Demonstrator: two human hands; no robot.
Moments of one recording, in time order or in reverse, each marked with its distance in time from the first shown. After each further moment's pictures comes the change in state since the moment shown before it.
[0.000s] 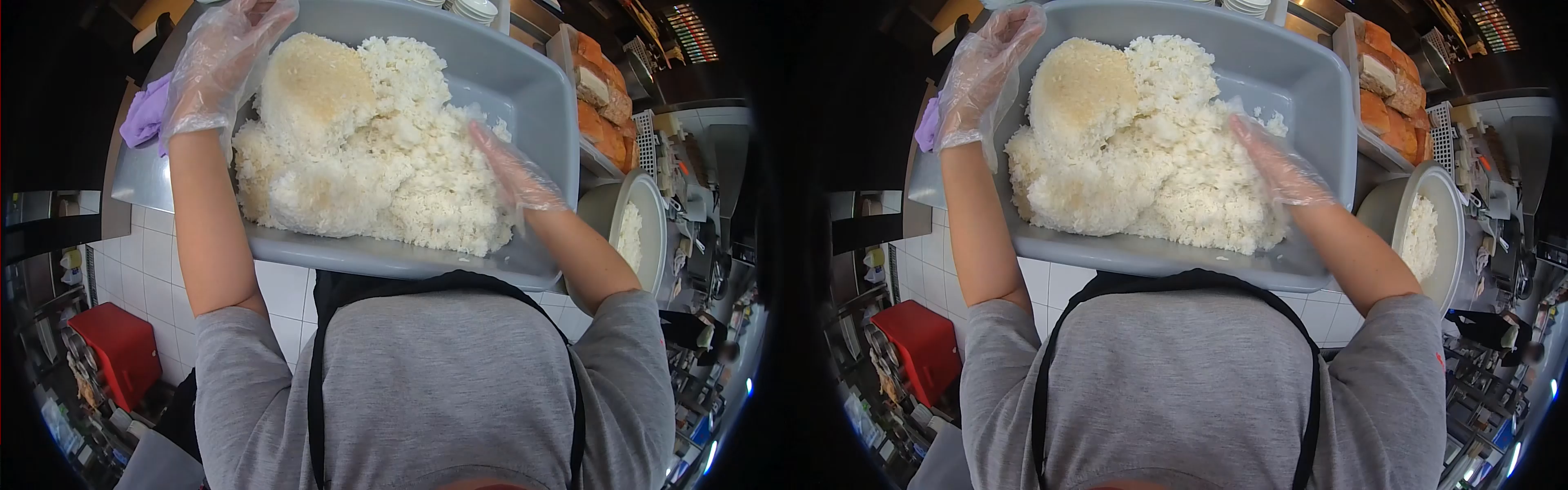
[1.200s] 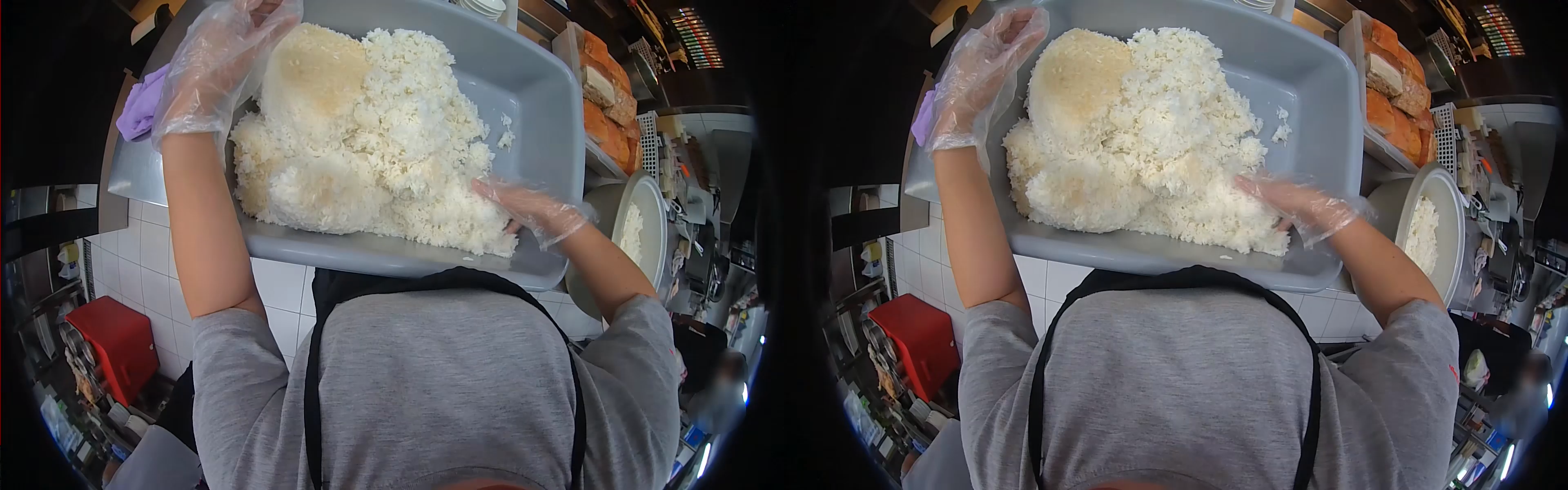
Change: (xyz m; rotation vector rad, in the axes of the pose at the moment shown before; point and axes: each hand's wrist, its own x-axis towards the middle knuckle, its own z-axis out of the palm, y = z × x) left_hand 0.014 -0.065 0.017 -0.231 -0.225 0.005; right_hand -0.015 0.027 -0.032 -0.475 -0.420 0.317
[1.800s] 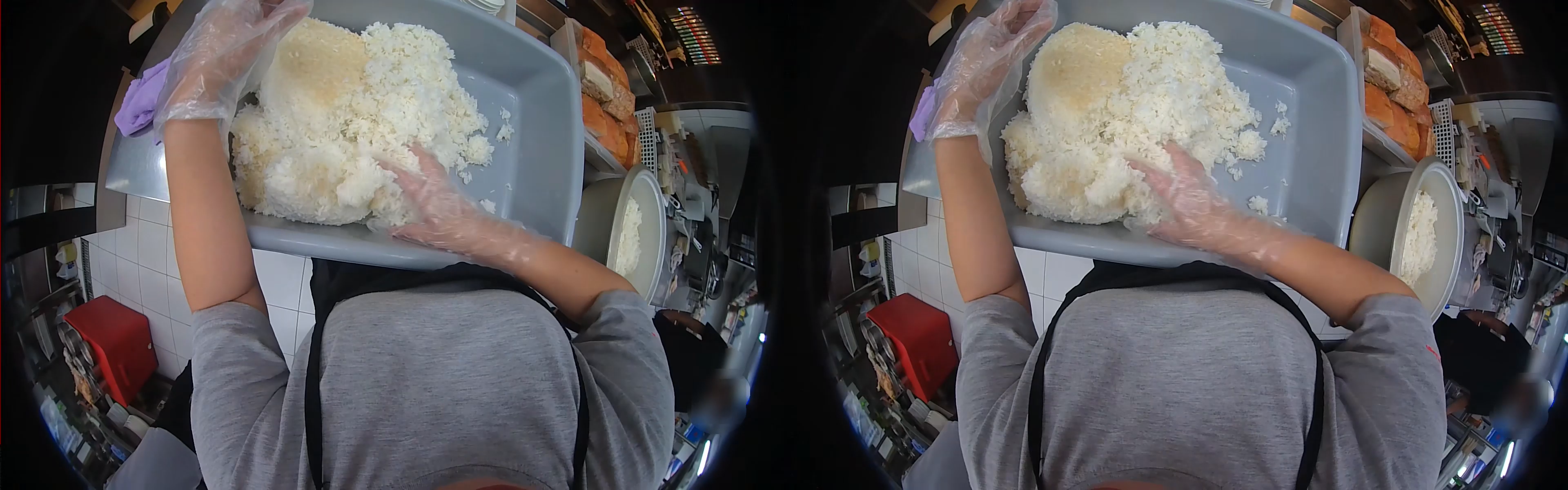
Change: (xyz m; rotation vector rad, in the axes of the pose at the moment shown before) left_hand -0.019 0.061 -0.001 0.184 0.075 -0.016; right_hand 0.020 -0.061 0.097 -0.650 0.457 -0.904
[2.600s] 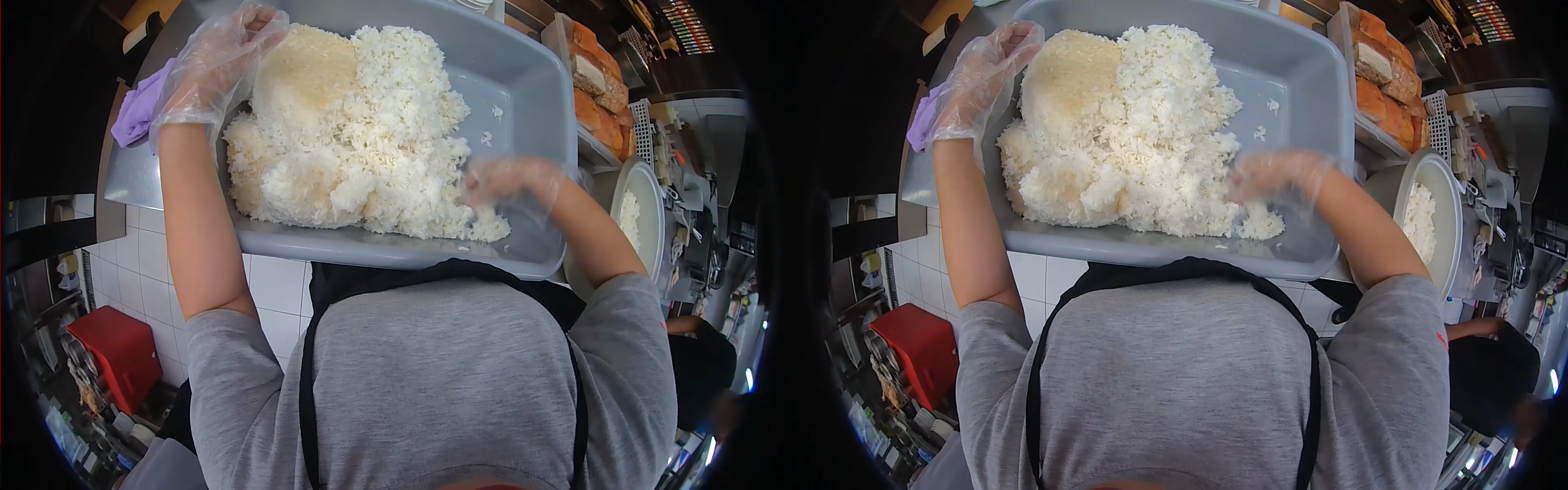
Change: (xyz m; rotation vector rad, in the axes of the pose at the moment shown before) left_hand 0.020 -0.066 0.016 -0.016 -0.176 0.003; right_hand -0.012 0.107 -0.064 0.054 -0.719 0.398
